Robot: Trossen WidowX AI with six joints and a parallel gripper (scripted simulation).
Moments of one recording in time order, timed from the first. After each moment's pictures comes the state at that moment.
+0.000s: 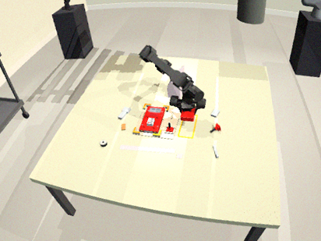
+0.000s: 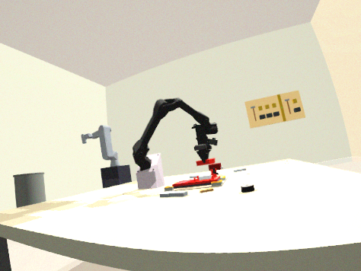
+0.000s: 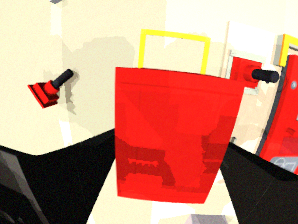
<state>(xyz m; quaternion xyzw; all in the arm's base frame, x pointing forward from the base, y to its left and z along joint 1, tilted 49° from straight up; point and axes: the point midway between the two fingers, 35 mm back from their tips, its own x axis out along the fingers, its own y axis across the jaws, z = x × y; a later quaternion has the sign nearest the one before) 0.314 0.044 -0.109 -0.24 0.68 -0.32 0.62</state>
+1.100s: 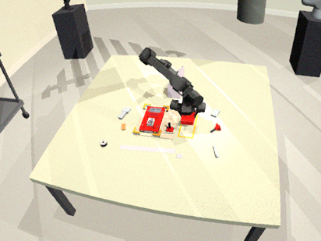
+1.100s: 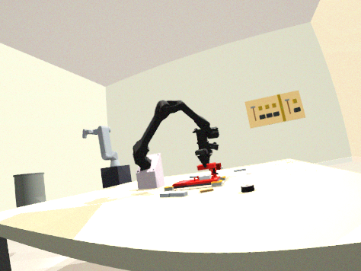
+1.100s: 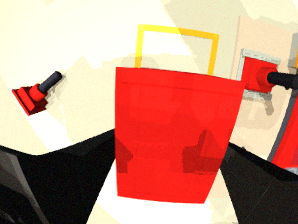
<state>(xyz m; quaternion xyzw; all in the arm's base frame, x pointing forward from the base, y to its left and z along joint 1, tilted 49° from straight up) 0.312 0.025 -0.126 -0.24 0.68 -0.32 0.62</state>
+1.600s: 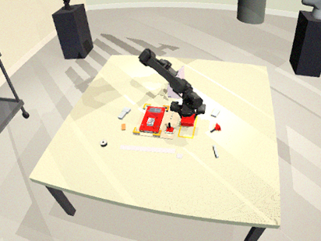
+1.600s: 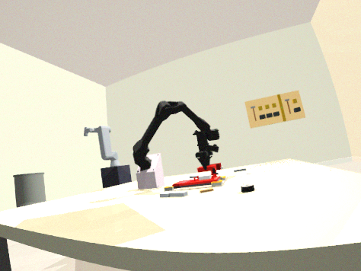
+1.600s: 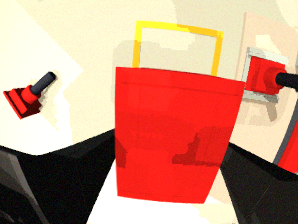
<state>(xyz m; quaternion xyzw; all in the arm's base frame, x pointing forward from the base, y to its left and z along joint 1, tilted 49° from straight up) 0.310 0.017 -0.134 -0.24 0.68 -0.32 0.62</state>
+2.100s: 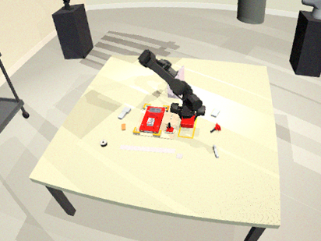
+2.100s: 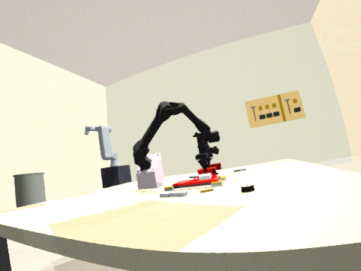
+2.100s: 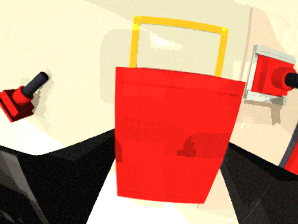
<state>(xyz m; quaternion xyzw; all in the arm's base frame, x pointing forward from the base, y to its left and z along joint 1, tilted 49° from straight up) 0.308 0.008 -0.142 -0.24 0.68 -0.32 0.62</state>
